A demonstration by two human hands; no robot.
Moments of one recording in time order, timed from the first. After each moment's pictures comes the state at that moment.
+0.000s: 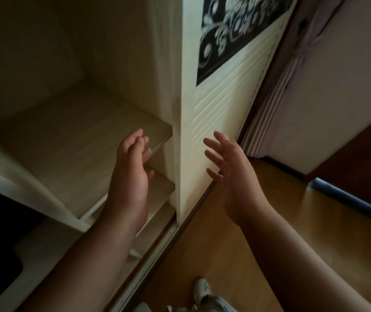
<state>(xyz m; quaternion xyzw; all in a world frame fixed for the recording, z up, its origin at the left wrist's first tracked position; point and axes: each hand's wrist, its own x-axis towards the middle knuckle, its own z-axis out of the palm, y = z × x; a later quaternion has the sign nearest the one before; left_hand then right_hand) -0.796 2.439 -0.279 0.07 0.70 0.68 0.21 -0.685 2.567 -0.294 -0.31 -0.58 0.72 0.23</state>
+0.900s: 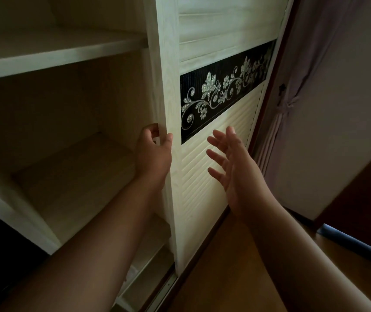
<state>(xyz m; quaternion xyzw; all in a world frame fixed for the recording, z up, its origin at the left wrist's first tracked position) -0.834 2.549 -0.219 0.15 0.78 0.61 0.04 -0.677 2.619 -0.200 -0.23 -0.59 0.73 0.27</state>
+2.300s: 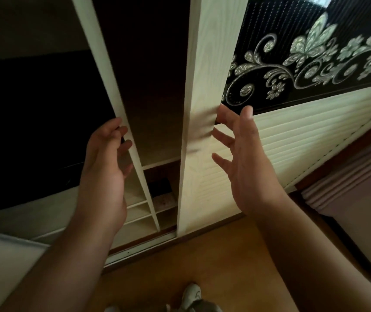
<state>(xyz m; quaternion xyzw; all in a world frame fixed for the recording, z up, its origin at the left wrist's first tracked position) -0.754 2.321 -0.267 -0.12 0.65 0.74 -0.07 -0.731 2.520 -0.252 -0.06 -0.71 0.70 0.04</state>
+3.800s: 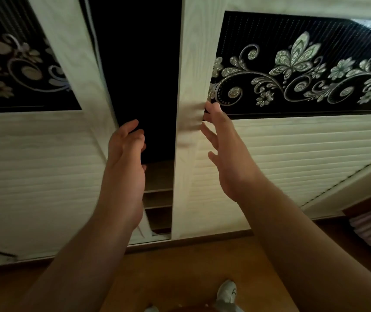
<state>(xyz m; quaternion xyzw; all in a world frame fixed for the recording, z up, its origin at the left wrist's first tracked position) -0.625 2.040 -0.252 -0.19 0.65 0.73 -0.12 -0.668 2.194 -0.244 0.00 -0.72 0.69 -0.07</state>
